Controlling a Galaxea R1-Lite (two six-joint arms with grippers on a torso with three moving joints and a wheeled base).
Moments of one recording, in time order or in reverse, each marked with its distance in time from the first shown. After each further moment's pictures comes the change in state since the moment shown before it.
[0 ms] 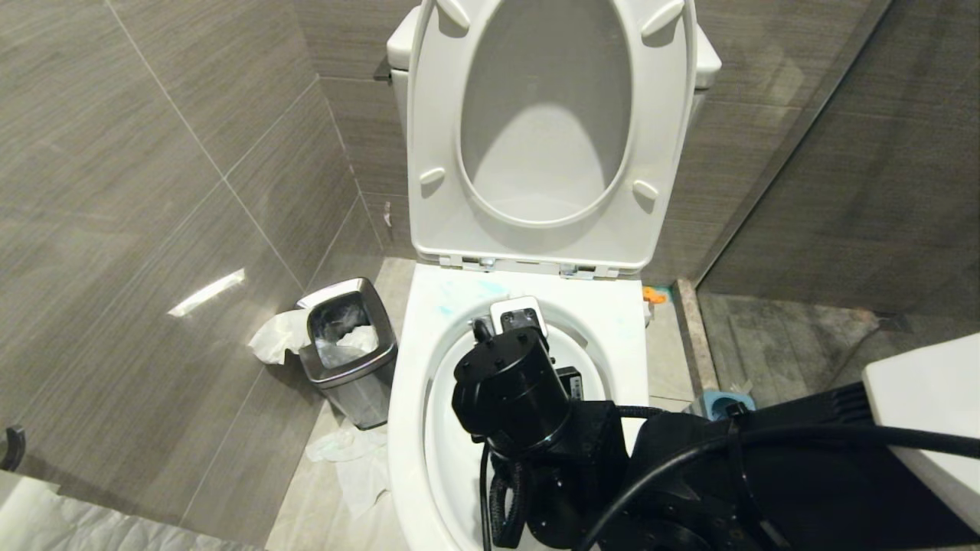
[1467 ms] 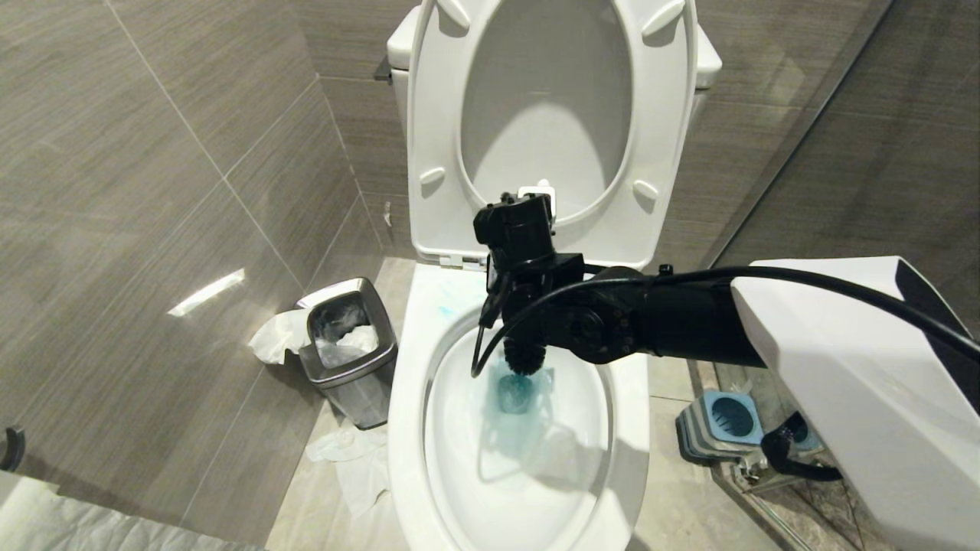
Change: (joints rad) left arm 0.000 0.000 0.000 0.000 0.000 -0.001; right arm -0.258 0.282 -0.723 0.244 -0.024 -0.046
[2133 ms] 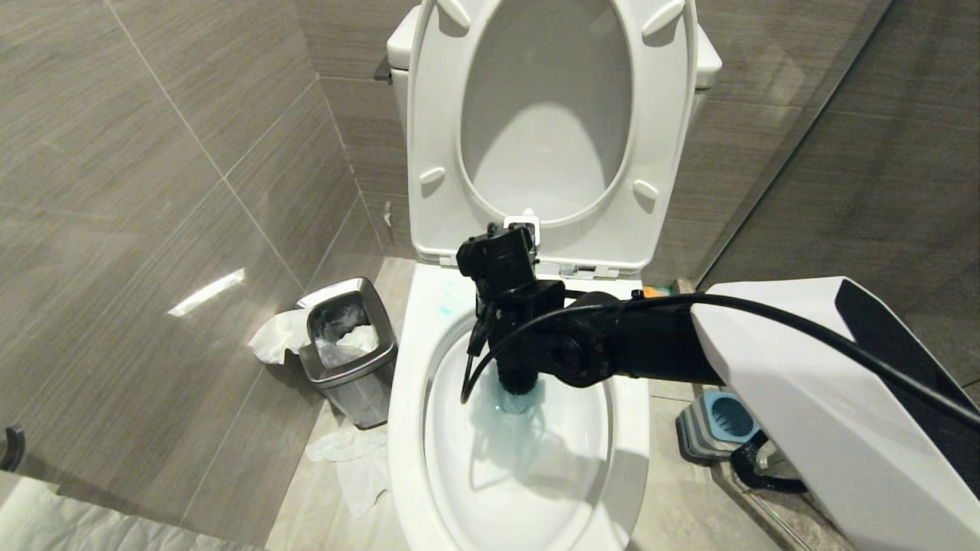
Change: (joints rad) left arm 0.000 0.000 0.000 0.000 0.000 0.000; right arm 0.027 0.058 0.023 -0.006 -0.001 0.038
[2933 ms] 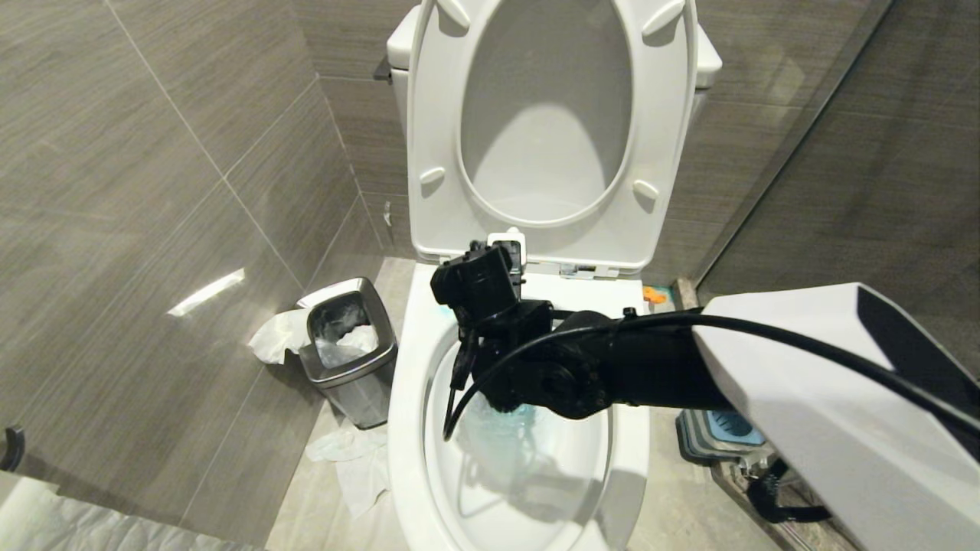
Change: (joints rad) left arm 0.000 0.000 0.000 0.000 0.000 0.000; right arm 0.073 -0.067 0.106 0.006 -0.017 0.059
